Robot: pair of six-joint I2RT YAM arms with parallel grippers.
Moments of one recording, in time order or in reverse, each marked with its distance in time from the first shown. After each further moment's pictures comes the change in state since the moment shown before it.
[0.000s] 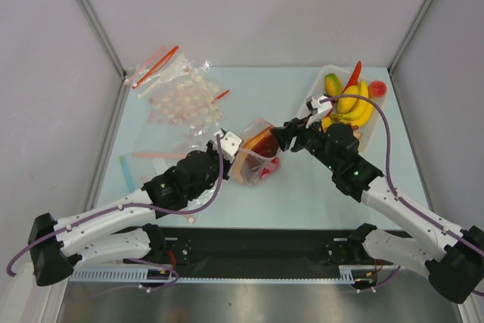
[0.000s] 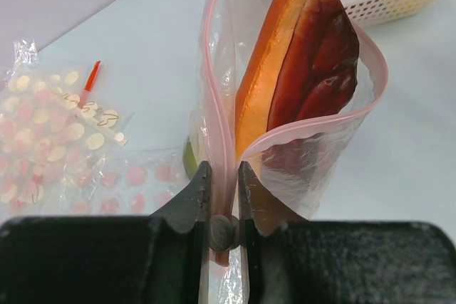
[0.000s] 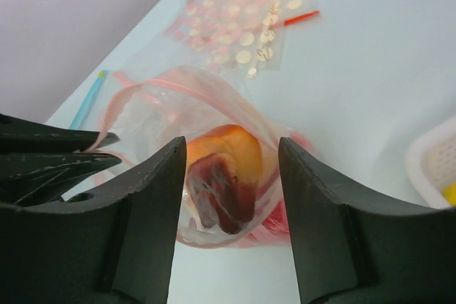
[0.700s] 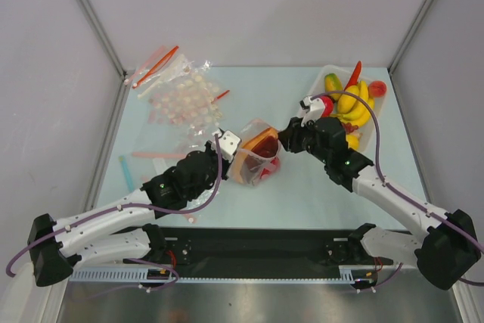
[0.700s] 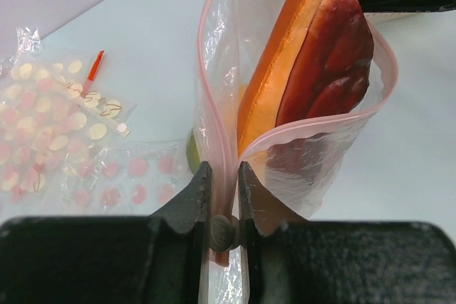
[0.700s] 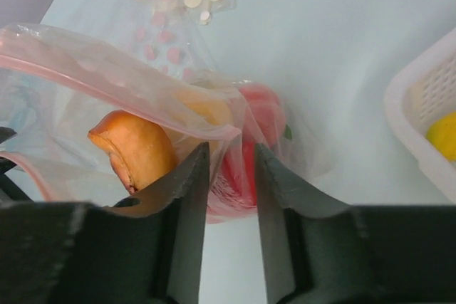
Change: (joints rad) left arm 0.000 -0.007 0.002 -0.032 -0.025 -0.026; right arm -0.064 0.116 0.019 -0.140 0.024 0.037
